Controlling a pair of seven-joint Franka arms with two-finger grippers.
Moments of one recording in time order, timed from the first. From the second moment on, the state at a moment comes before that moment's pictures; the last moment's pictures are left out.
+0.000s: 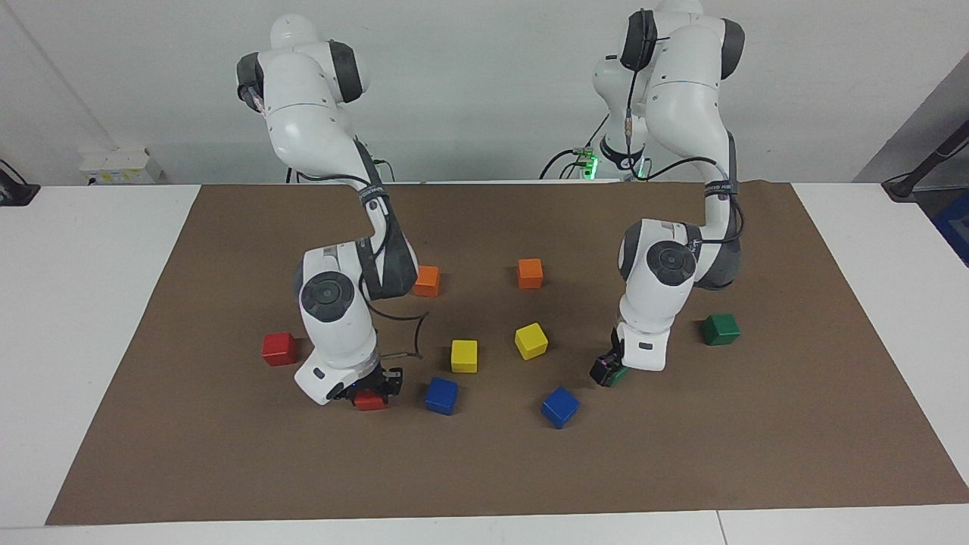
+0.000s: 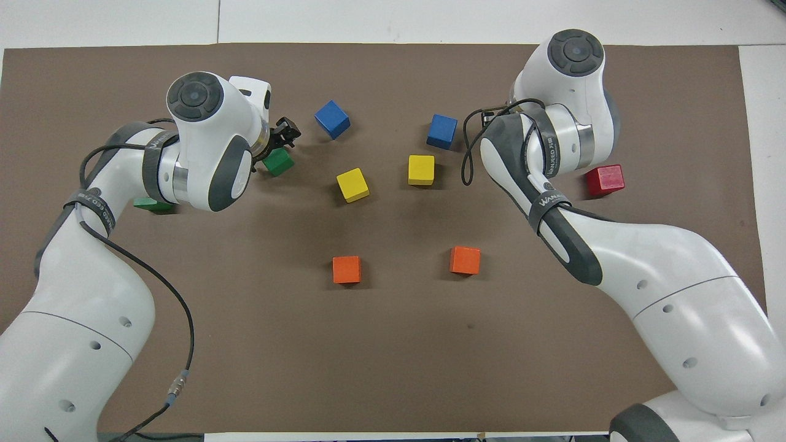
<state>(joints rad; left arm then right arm) -0.30 0.56 -0.02 -1.61 0.03 2.25 -0.84 0.23 0.74 -0.01 -1.30 -0.03 2.06 0.19</state>
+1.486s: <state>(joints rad) -0.06 0.30 0.04 -1.64 0.03 1.87 -0.06 -0.01 0.33 -0.01 -1.80 -0.03 2.14 -0.24</state>
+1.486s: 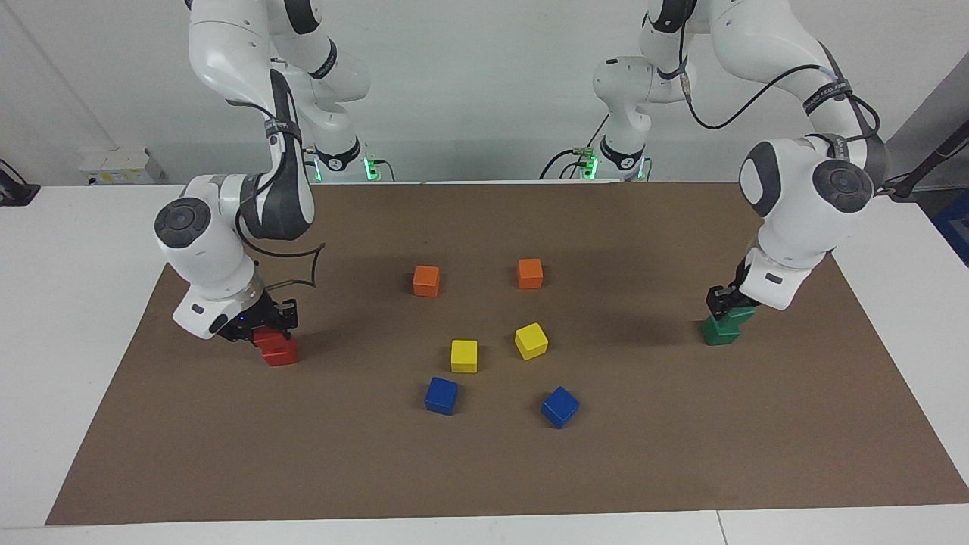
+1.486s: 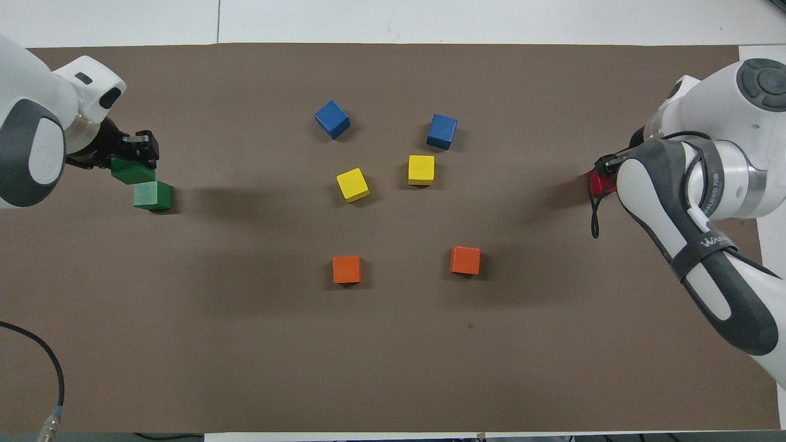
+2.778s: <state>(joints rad) 0.01 0.29 0.04 -1.87 0.00 2.13 0.07 -0.02 0.32 -0.01 -1.87 -0.03 2.27 -0.24</state>
